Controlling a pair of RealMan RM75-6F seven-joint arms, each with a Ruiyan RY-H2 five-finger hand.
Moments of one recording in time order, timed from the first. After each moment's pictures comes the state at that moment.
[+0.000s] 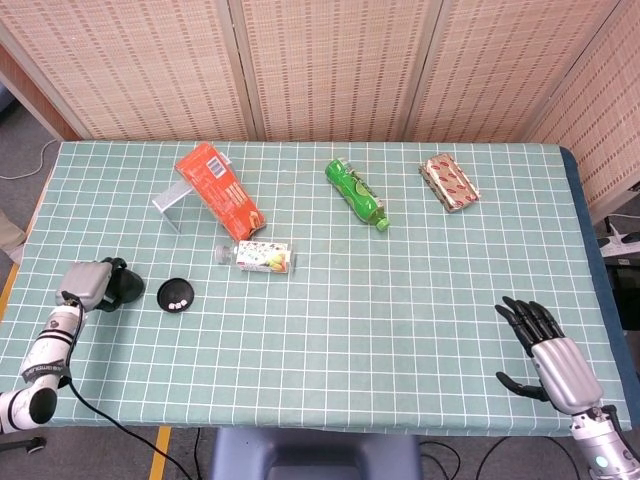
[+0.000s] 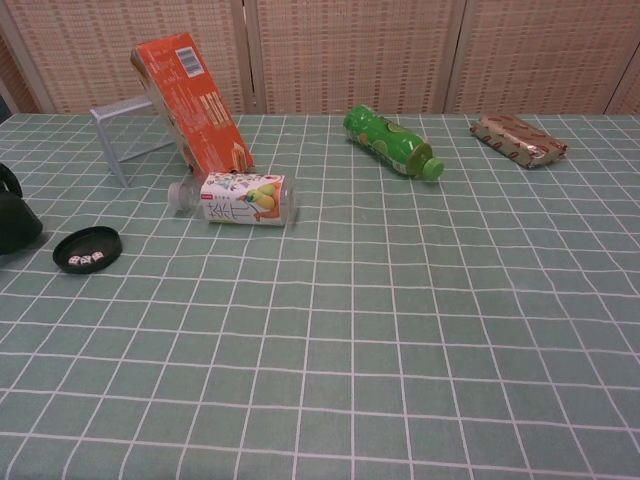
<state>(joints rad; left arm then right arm) -0.69 -1.24 -0.01 -1.30 0.86 0.78 0.27 0.11 -1.07 -0.06 -1.64 -1.71 1.47 0.15</state>
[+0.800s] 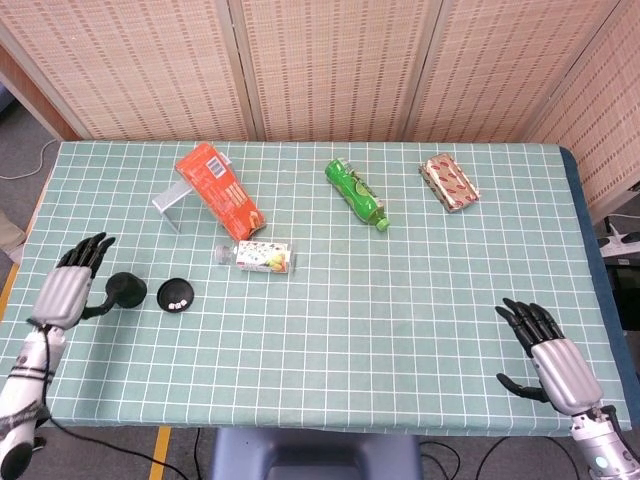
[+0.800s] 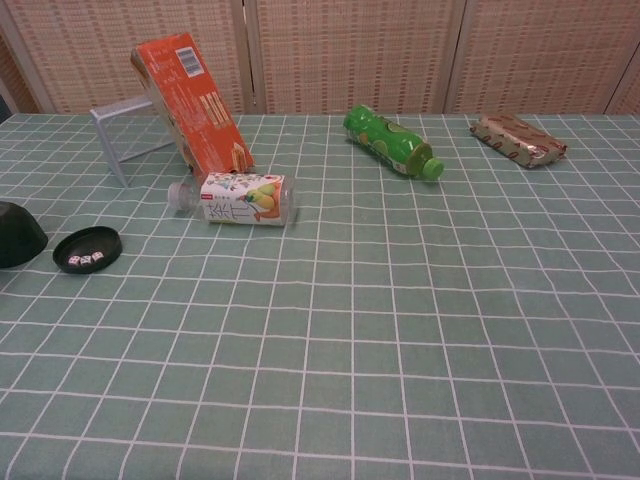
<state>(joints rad) -0.45 -1.17 -0.03 -1.47 1.29 1.26 -0.07 0.11 -1.06 -0.07 -1.66 -1.70 1.45 0.12</state>
